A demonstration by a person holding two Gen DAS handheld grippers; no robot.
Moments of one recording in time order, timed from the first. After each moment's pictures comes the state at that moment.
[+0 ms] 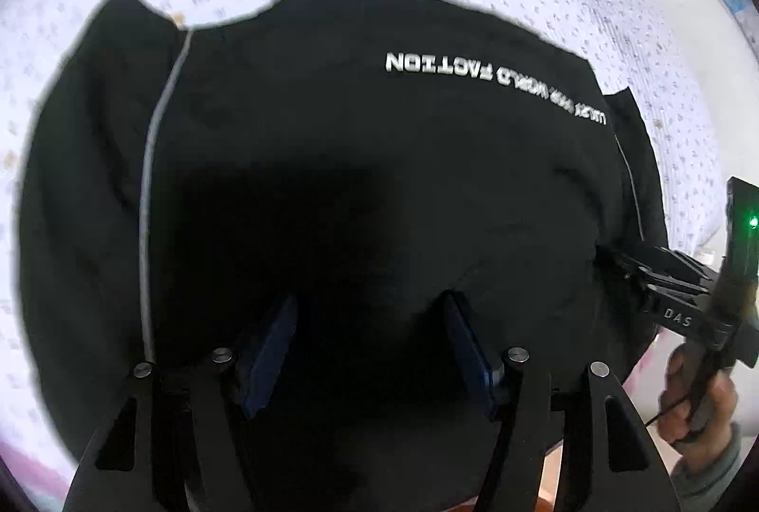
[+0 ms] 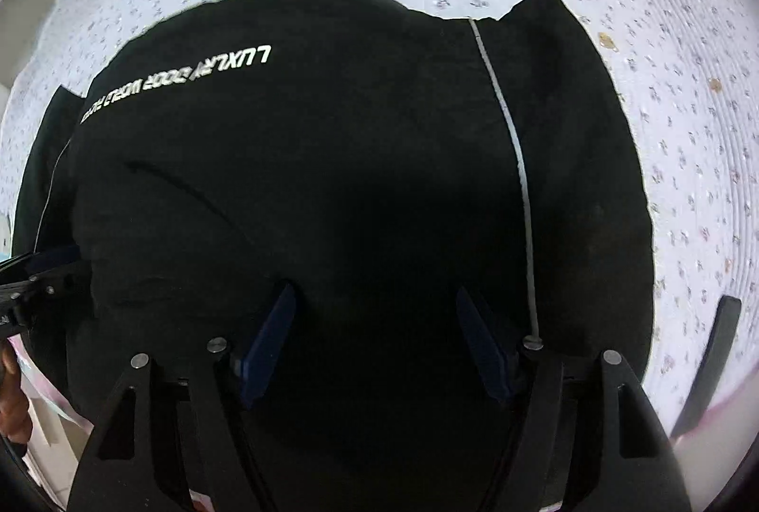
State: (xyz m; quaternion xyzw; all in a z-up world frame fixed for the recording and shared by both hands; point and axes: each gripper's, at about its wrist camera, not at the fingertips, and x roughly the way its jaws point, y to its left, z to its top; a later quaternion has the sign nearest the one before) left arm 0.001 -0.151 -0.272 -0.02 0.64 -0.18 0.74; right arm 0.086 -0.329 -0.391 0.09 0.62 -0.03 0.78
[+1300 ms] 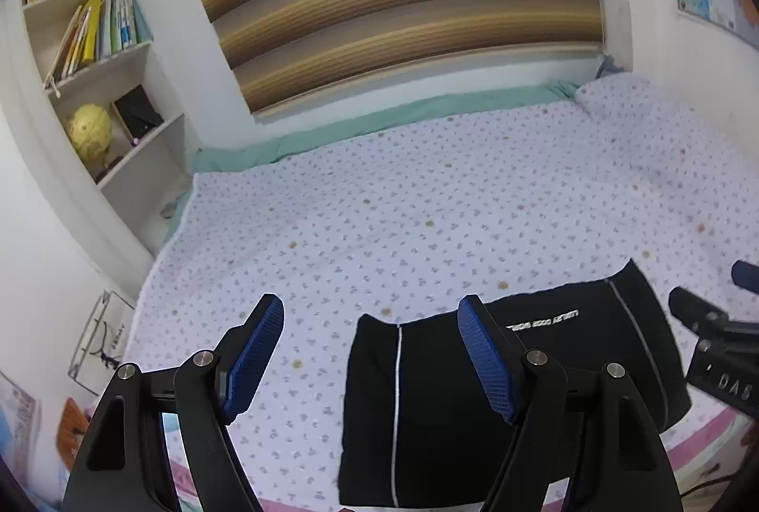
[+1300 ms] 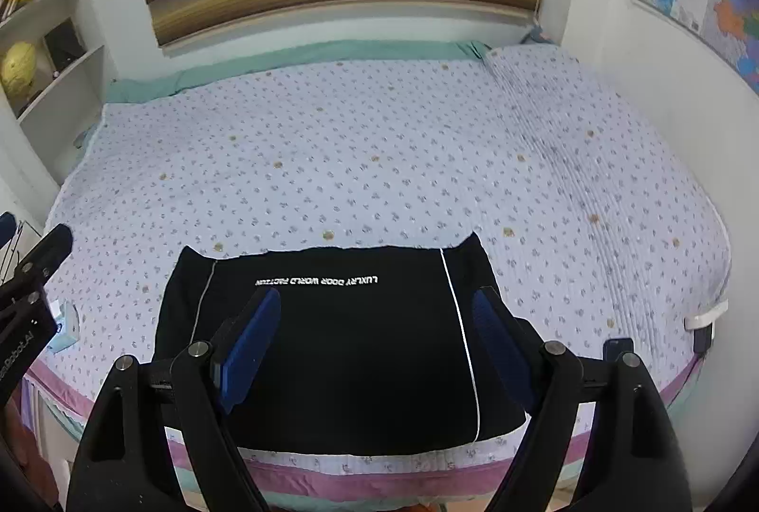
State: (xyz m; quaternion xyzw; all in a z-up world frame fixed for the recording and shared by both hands) left arm -0.097 -0.164 0.033 0.15 0.34 0.00 0.93; right arm 0.013 -0.277 -0.118 0.07 0.42 -0.10 0.90
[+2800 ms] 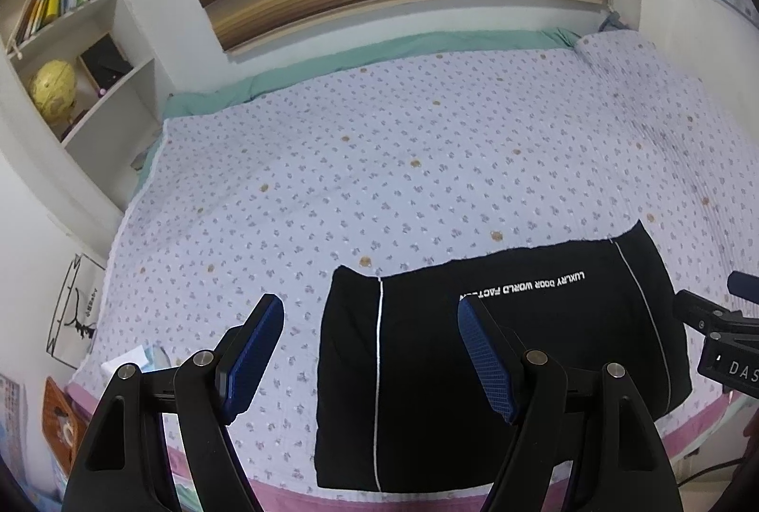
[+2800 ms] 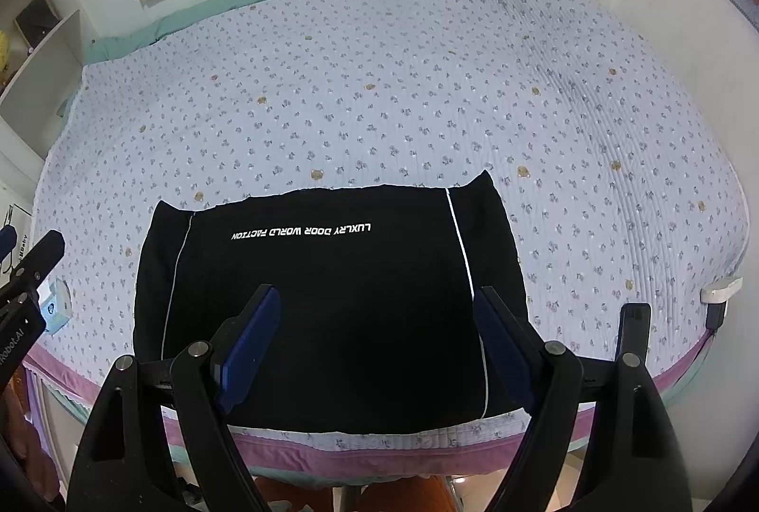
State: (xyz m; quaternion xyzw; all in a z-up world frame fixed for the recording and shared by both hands) left arm -0.054 -0.162 -0.019 0.13 0.43 -0.02 0.89; right arm 0.051 -0.295 -0.174 0.09 0.52 -0.08 0.85
